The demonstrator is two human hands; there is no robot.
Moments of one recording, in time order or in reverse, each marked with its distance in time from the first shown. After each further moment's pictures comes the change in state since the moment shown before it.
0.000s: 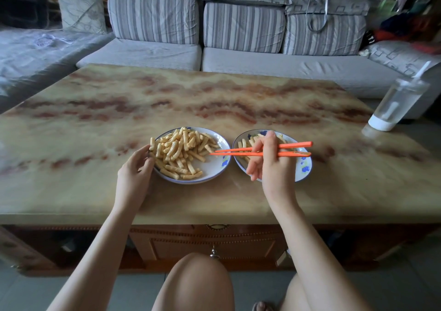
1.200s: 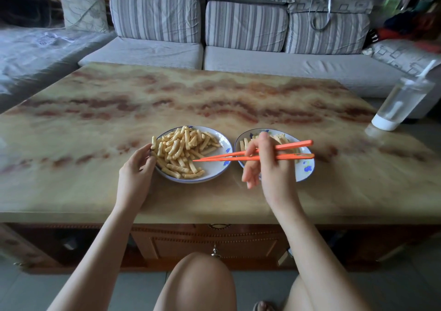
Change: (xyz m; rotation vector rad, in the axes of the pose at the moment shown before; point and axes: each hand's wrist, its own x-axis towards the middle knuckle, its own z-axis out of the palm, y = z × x) left_hand 0.000 0.002 0.001 -0.022 0.001 -0.016; right_hand -0.013 -0.013 0.002 0.061 -0.150 -0.009
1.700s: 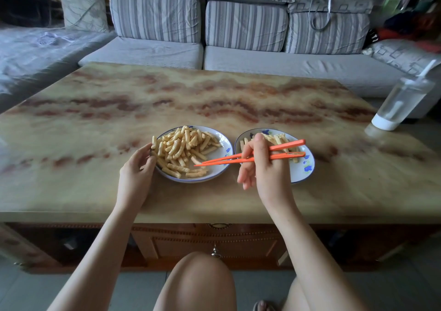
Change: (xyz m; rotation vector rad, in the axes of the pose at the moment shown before) left_hand 0.000 0.000 0.000 0.008 -0.002 0.006; right_hand -0.002 0.002 0.005 -0.029 -0.024 0.038
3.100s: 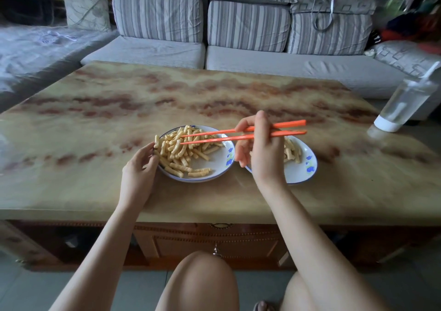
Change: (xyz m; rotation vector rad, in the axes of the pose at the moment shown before) left_hand 0.001 -0.002 0.000 -0.005 0.002 -0.006; right_hand 0.027 -0.014 0.022 0.132 0.039 -0.052
